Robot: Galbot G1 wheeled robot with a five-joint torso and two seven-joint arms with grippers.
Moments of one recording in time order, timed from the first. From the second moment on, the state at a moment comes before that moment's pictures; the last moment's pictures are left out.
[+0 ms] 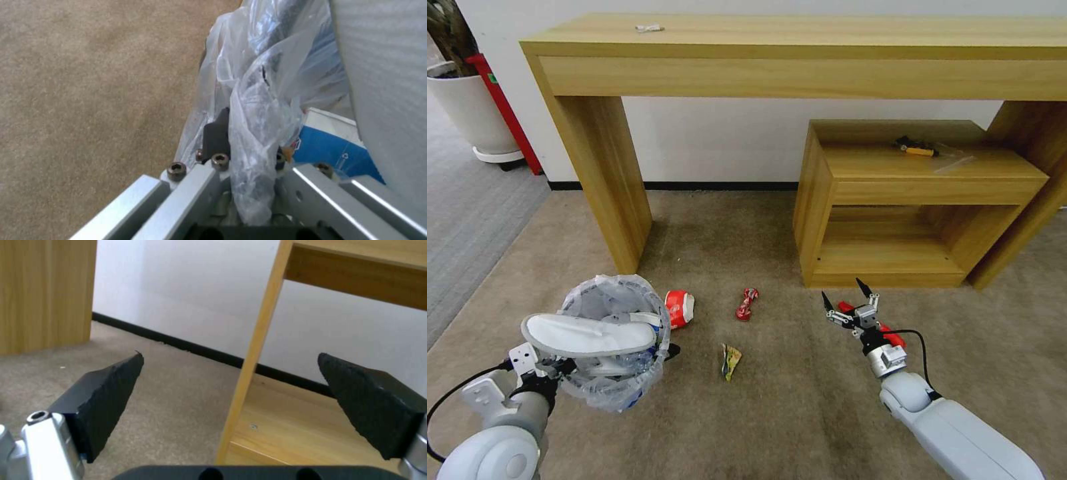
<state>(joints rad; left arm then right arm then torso) 1.65 -1.16 -0.80 -2.16 -0.91 0.41 -0.41 -0.89 0.94 -0.15 1.19 0.38 0.68 0.18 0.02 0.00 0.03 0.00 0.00</state>
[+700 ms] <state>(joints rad) 1.64 -1.15 -0.79 -2.15 -0.92 0.41 -0.41 -0.88 0.95 -0.17 1.18 0.38 0.68 0.18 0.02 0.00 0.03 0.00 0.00</state>
